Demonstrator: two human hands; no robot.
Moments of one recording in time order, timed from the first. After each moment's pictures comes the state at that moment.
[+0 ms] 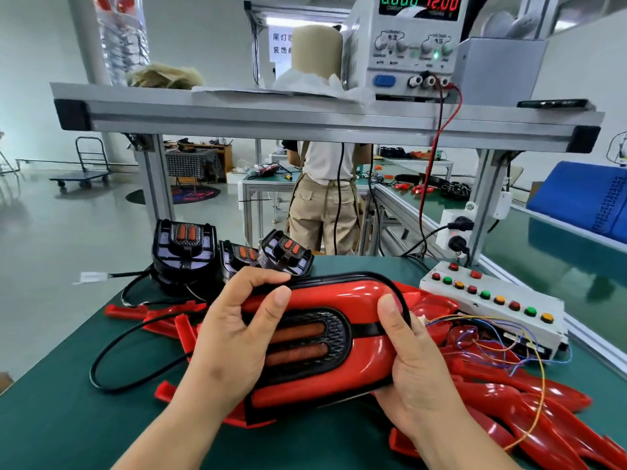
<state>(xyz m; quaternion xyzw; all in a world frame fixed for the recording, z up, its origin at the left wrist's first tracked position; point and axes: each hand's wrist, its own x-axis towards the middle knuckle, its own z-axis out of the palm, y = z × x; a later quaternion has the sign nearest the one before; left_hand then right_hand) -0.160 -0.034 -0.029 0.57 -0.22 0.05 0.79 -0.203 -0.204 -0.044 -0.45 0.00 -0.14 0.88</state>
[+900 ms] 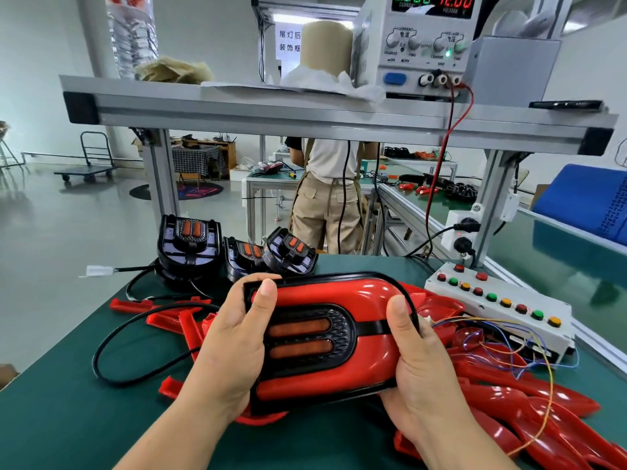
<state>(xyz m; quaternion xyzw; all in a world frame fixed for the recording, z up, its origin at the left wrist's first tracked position) -0.158 -0.035 -0.036 0.52 -0.16 -0.03 0.84 -0.205 -0.199 -0.043 -0.45 0.03 -0.16 0.88</state>
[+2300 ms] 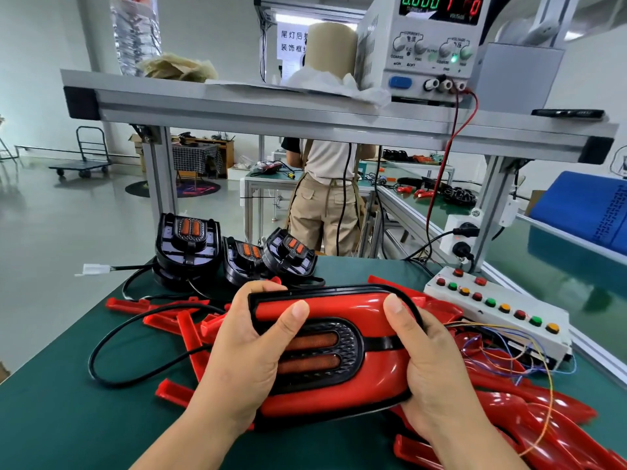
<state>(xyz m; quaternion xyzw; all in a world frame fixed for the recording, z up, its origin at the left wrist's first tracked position) -0.164 -0.037 -0.040 0.52 -0.17 -0.03 0.84 -0.206 -0.211 -0.037 -0.55 0.03 -0.17 0.82</state>
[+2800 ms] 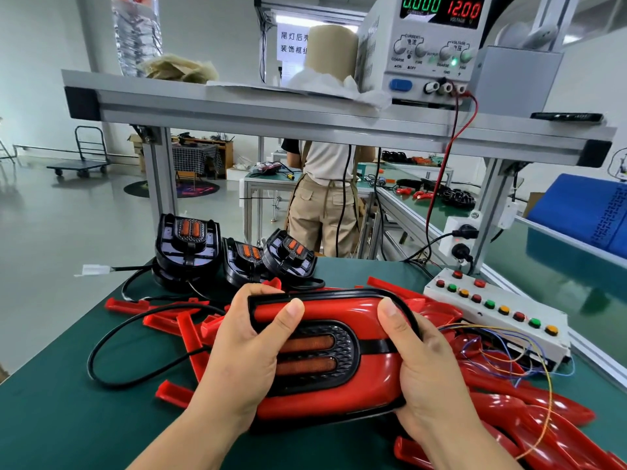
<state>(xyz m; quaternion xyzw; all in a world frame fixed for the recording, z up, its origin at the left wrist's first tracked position) -0.163 -0.036 -0.038 0.53 -0.15 -0.03 0.83 -0.205 -0.207 -0.043 -0.53 0.04 -0.18 0.83</state>
